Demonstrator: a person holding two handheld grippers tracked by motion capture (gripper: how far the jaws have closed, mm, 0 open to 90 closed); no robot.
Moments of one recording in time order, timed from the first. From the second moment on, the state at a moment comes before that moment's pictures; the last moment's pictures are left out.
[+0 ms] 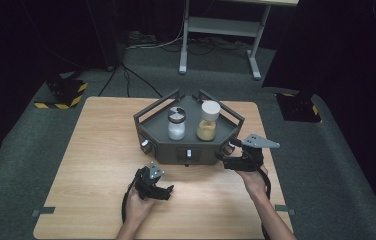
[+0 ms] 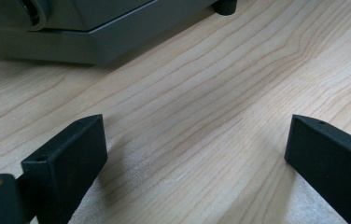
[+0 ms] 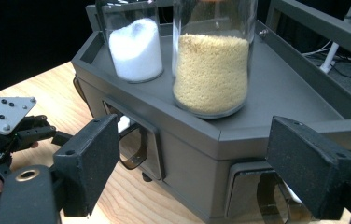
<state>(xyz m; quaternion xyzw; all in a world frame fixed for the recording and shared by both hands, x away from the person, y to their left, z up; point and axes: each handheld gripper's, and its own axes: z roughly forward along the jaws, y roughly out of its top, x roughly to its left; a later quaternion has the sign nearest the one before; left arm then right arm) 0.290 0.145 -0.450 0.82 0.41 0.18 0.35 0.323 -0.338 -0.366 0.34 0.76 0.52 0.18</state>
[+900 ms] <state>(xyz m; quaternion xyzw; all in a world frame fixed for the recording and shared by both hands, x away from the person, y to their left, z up) 0.290 0.145 -0.450 0.82 0.41 0.18 0.35 0.304 -0.343 -0.414 0.38 0.77 0.49 0.17</state>
